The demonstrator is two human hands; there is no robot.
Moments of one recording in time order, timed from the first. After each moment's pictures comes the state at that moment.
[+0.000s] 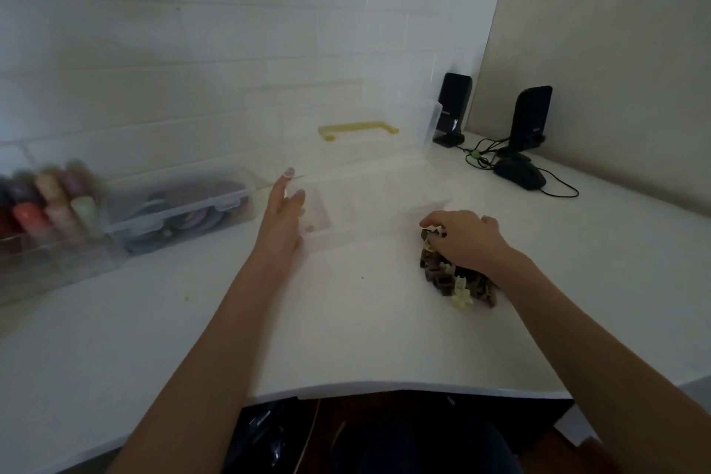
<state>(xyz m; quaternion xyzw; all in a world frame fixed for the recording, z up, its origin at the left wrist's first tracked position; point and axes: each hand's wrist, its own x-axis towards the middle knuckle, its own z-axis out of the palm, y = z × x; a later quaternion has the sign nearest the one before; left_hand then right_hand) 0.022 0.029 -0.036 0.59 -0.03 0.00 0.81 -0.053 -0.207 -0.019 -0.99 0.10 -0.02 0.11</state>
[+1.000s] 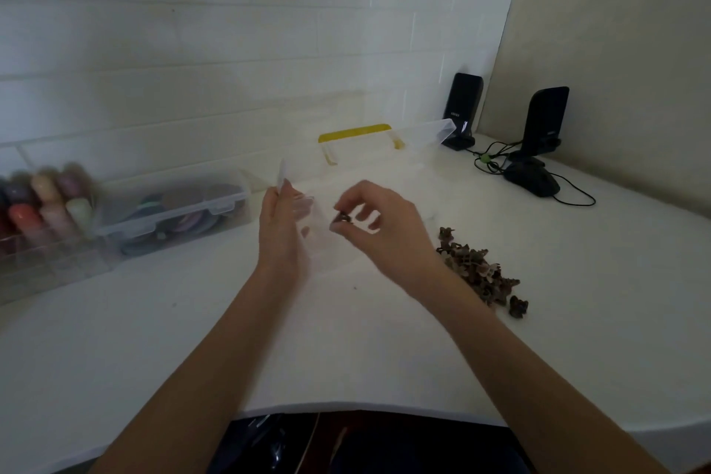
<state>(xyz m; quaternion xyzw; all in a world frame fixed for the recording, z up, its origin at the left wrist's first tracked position) 0.009 0.004 -0.030 0.56 0.03 0.09 0.83 -0.056 -0.120 0.002 -0.86 -0.16 -0.25 0.41</state>
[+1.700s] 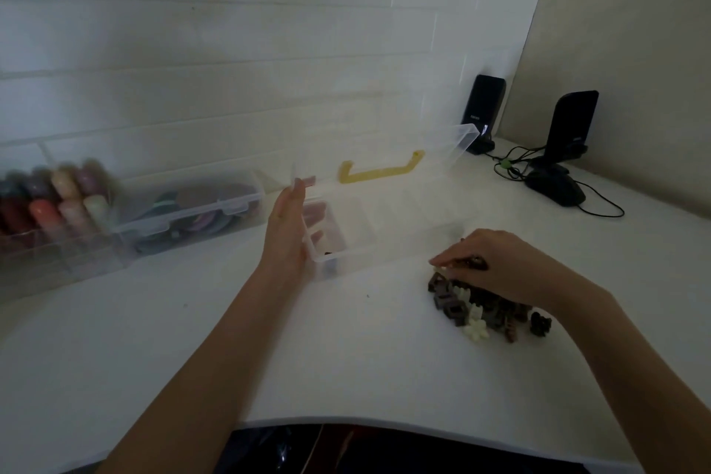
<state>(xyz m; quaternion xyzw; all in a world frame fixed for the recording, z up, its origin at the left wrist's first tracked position) 0.018 0.015 -0.025 0.57 0.03 0.03 0.82 -0.067 -0.233 -0.004 -0.98 -0.16 -0.02 0.14</state>
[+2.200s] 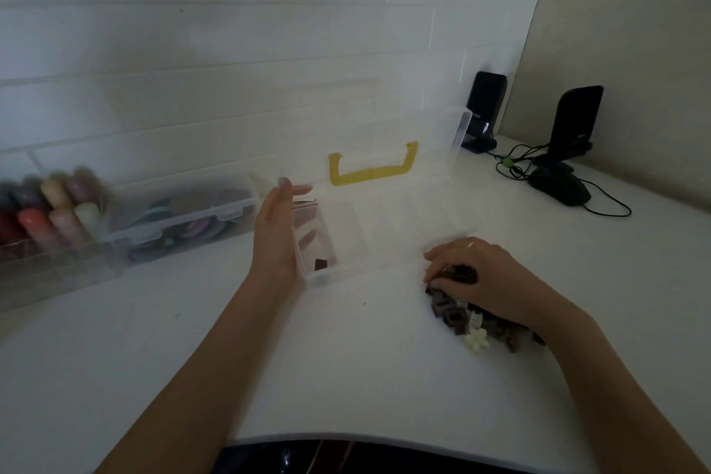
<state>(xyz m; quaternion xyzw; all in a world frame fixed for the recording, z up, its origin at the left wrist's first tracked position) 0.023 0.021 -0.031 0.56 0.03 0.05 0.83 -0.064 -0.226 -0.024 -0.96 -0.15 -0.07 0.22</state>
